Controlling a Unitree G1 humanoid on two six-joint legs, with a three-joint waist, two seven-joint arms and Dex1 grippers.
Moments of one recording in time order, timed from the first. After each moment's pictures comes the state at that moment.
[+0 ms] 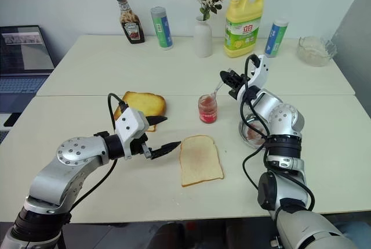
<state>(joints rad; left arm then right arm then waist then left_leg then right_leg) -0.25 0.71 -0.04 -0.43 -0.34 0.53 -0.77 -0.92 -0.11 -0.41 0.35 0.74 0.88 0.18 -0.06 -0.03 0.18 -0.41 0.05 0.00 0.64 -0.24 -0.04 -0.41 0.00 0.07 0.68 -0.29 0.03</state>
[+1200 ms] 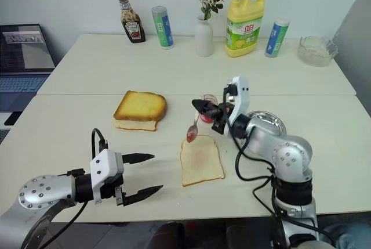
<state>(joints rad) 0.23 0.81 0.16 -0.60 -0.40 0.36 -0.95 -0.52 -0.22 0.00 -0.39 0.91 0.98 0.16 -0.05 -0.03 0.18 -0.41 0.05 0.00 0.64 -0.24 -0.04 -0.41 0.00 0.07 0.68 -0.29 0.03</state>
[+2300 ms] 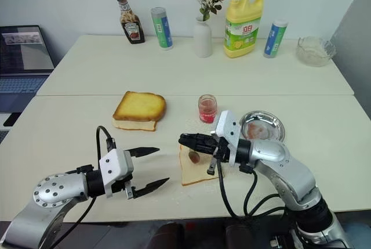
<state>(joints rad) 0.15 0.76 0.08 -0.54 -0.29 0.25 -0.89 -0.36 -0.47 0.28 -0.51 0.49 0.49 0.76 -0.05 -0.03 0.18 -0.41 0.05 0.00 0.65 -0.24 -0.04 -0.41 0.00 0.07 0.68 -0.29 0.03</state>
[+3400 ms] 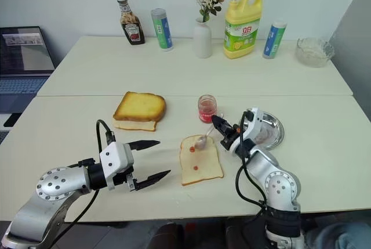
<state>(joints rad) 0.09 0.75 0.07 -0.48 -0.31 0.23 -0.90 -0.30 0.05 -0.16 -0.29 0.94 0.85 0.04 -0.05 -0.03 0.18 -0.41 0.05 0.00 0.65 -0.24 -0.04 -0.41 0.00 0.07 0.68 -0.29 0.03</state>
